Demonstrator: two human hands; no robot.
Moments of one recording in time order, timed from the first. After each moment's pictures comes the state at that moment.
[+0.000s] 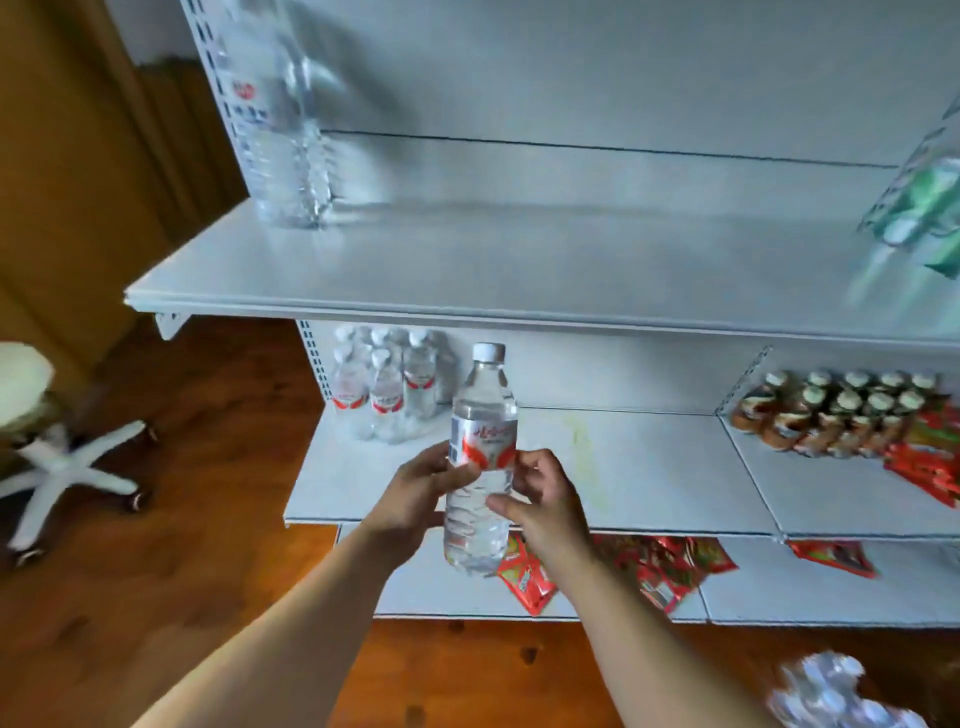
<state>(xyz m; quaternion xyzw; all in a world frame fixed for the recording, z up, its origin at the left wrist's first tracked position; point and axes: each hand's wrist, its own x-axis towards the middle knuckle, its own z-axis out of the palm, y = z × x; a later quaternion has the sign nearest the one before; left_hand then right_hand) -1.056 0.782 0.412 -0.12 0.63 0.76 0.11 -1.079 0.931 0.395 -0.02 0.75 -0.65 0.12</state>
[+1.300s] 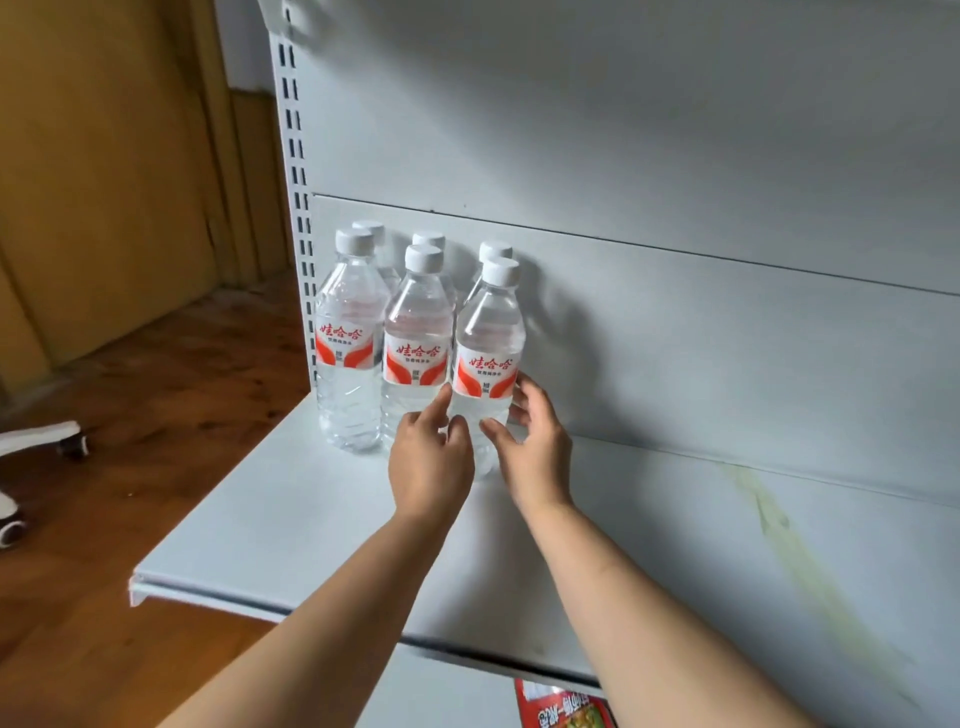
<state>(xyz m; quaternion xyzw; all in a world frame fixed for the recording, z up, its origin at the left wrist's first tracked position) -1.265 0.695 0.117 -0.25 0.76 0.54 -0.27 -1.325 0.773 0.100 -0.18 0.77 -0.60 -0.10</state>
